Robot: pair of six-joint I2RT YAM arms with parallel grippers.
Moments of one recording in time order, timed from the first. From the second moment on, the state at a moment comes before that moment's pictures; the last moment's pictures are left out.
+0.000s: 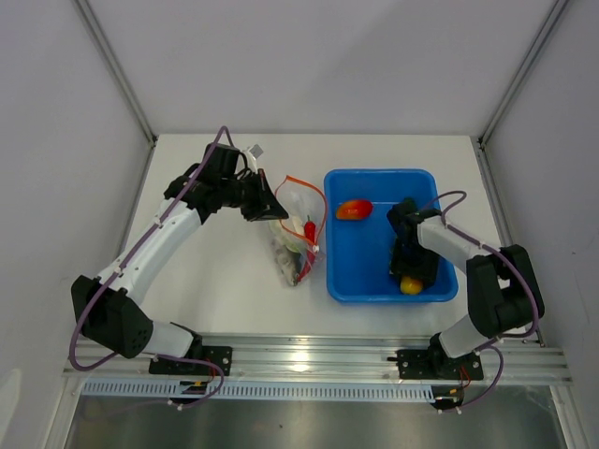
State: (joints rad) left arm -0.40 1.39 1.32 -0.71 0.53 -0.65; right arm 0.33 1.54 0.93 -0.96 0.24 0.64
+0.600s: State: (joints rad) left arm -0.40 1.39 1.32 -0.71 0.53 -0.65; right arm 0.33 1.64 0.98 -0.97 0.29 0.58
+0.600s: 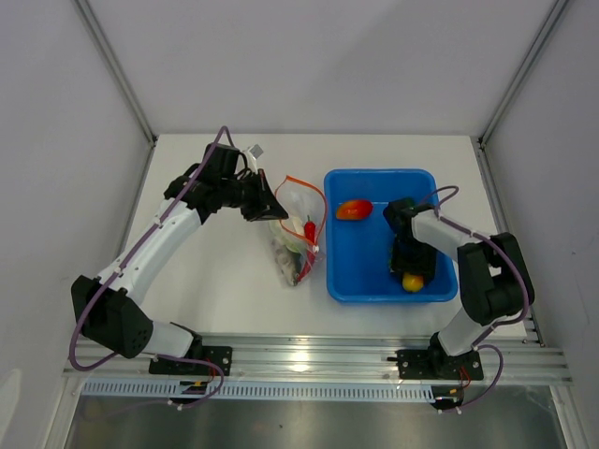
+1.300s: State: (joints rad) left arm -0.40 1.39 1.30 -0.70 0.53 -0.65; right arm 0.33 1.67 1.25 -0.95 0.27 0.51
